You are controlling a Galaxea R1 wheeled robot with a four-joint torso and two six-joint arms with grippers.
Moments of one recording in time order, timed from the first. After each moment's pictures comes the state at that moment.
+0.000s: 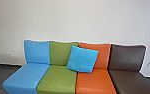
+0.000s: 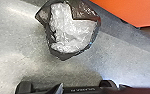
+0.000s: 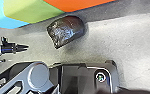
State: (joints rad) left arm 1.00 2.82 -2.40 -0.24 0.36 -0.13; right arm -1.12 1.68 -1.14 0.21 -0.20 0.05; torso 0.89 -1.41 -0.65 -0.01
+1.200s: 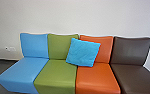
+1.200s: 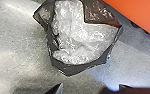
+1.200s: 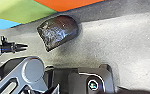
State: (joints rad) left arm 0.96 2.82 -2.40 -0.26 0.36 -0.16; right arm -1.07 1.63 -1.10 0.21 -0.21 0.05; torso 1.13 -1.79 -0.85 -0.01
